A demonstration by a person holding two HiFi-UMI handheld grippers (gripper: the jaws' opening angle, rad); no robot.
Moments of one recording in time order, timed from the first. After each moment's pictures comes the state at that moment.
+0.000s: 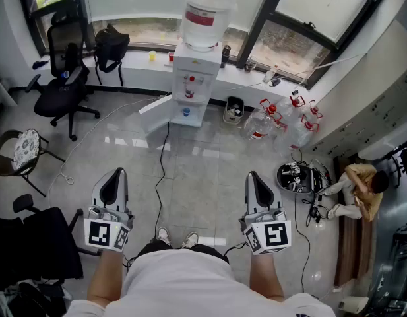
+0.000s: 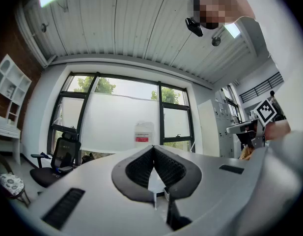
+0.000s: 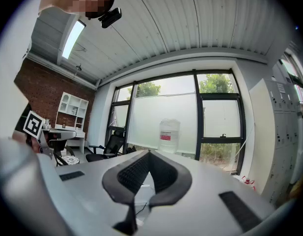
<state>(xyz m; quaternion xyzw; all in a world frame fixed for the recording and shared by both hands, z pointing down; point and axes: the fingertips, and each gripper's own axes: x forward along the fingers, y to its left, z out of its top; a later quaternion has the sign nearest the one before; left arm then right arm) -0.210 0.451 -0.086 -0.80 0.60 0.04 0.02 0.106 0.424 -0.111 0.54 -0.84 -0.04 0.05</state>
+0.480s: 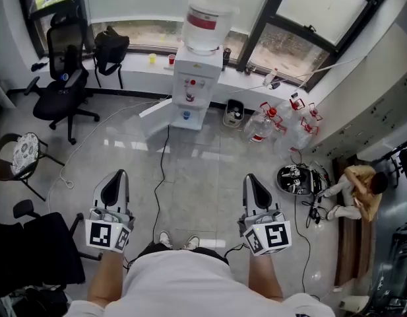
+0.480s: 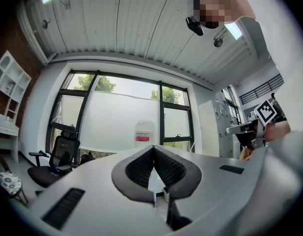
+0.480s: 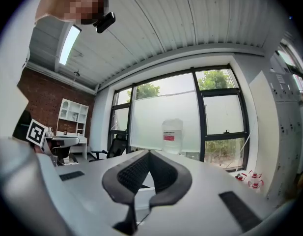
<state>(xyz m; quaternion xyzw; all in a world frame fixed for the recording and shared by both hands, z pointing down) -0.230 0.435 -0.085 -0.80 0.59 0.04 0.01 0.081 0.414 -0.111 0.53 -0.85 -0.01 0.03</state>
